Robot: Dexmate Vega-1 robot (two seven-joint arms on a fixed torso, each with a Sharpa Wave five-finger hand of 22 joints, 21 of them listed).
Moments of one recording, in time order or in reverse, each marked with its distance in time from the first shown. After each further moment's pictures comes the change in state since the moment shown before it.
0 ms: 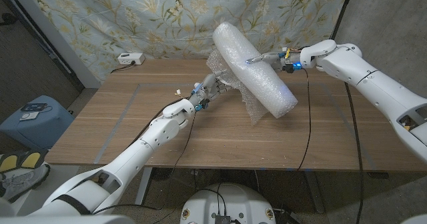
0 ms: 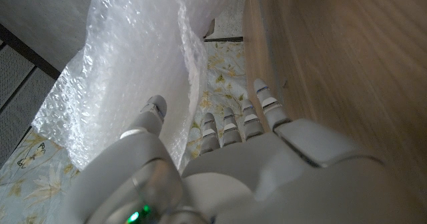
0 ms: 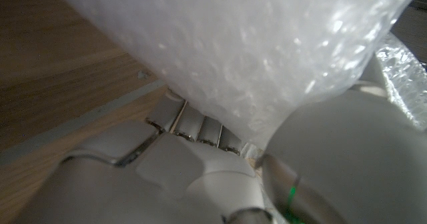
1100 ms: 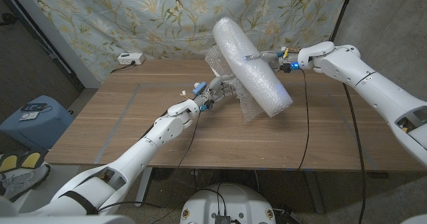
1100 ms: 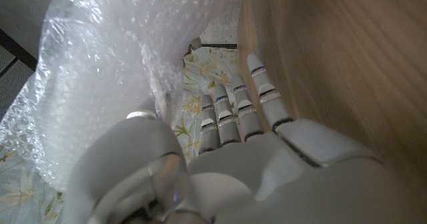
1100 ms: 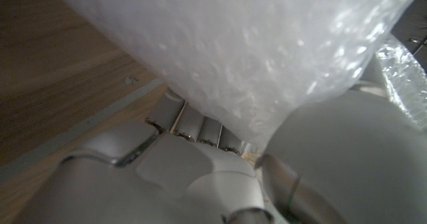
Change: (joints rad) left arm -0.017 -0.034 0.006 0.019 -0.018 0.064 0.029; left_hand 0.238 0.022 -0.027 -0.008 0.008 0.258 0.074 0.055 0.005 0.322 -0.053 0.128 0.053 0.354 -0.090 0.103 0.028 0.305 -0.049 0.104 0.010; right arm -0.012 0.022 0.018 -0.004 0.079 -0.040 -0.049; right_hand 0.001 -0.001 0.000 0.000 -0.001 0.005 0.005 0.000 0.001 0.006 0.005 0.000 0.000 0.014 -0.003 -0.016 0.014 0.000 0.000 0.025 -0.005
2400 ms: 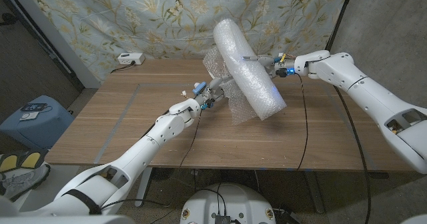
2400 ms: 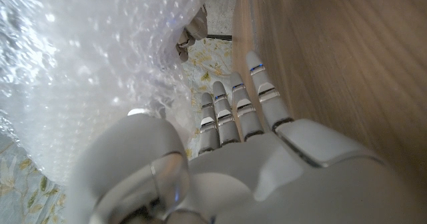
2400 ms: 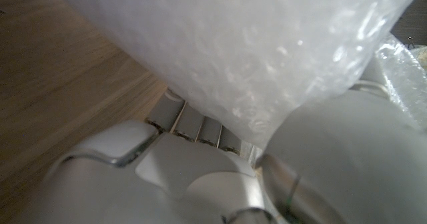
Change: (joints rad) left arm -0.013 -0.014 -0.004 0.008 -0.013 0.042 0.039; left_hand 0.035 -0.002 -0.026 0.012 0.000 0.051 -0.003 -0.010 0.000 0.033 -0.015 -0.002 0.028 0.024 -0.011 -0.002 0.004 0.006 -0.002 0.010 0.000; right arm -0.020 0.057 0.018 0.088 0.130 -0.032 0.035; right_hand 0.003 -0.003 0.000 0.000 0.001 0.000 0.000 -0.012 0.003 -0.004 -0.004 -0.007 0.010 0.004 -0.004 -0.028 0.009 -0.009 0.002 0.029 -0.002
